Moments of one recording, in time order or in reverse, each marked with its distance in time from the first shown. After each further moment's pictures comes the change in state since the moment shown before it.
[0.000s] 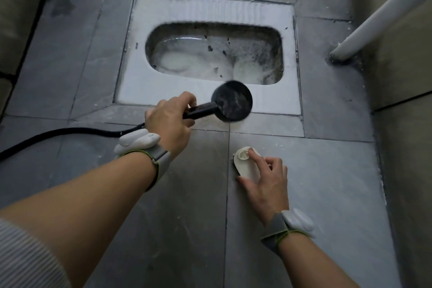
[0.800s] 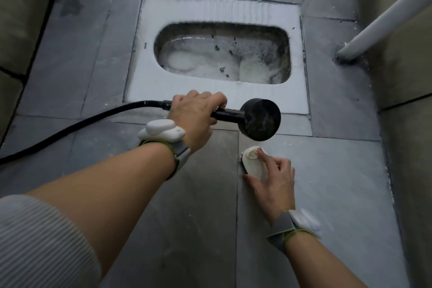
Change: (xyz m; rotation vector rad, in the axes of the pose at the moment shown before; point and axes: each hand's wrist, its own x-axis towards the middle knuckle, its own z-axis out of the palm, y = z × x) left_hand 0.012 0.005 -0.001 0.148 -0.081 0.346; right_hand -0.004 -0.011 0.003 0.028 -0.002 0.090
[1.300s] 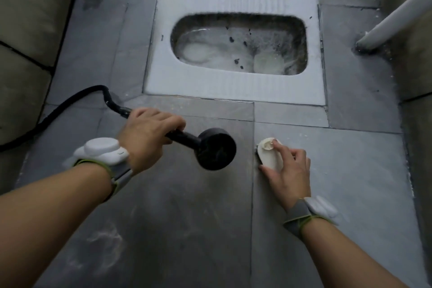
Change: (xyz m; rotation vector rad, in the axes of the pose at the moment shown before) left_hand -0.089 -0.088 -0.035 0.195 -0.109 0.079; right_hand -0.004 -0.007 -0.001 -0.009 0.007 -0.005
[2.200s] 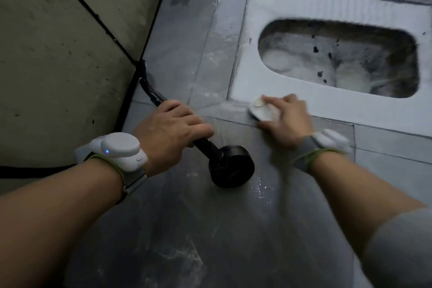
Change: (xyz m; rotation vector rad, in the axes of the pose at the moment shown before) left_hand -0.056 -0.159 -0.012 0.092 0.099 0.232; right_hand 0.103 -0.216 0.111 -0.131 -0.197 -0.337
